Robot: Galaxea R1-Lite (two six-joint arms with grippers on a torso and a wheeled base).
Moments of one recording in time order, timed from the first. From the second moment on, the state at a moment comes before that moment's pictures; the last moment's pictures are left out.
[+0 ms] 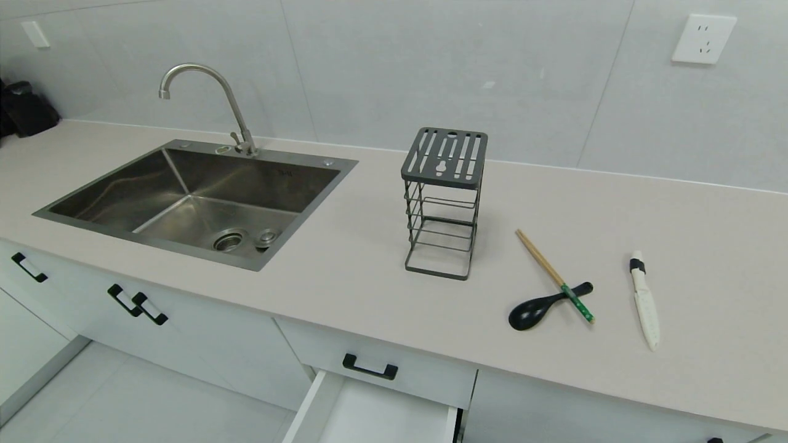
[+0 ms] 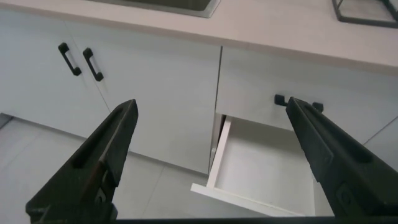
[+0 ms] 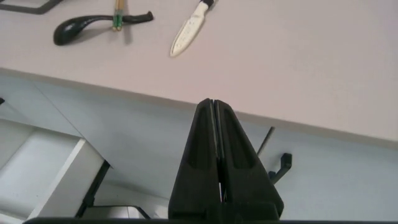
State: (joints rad) left arm 0.00 0.00 0.00 0.00 0.03 -0.03; right arm -0.06 0.08 0.00 0.00 0.02 -0.02
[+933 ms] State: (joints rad) left arm 0.00 0.00 0.00 0.00 0.03 -0.03; right arm 0.00 0.01 0.00 -0.01 -0.01 0.02
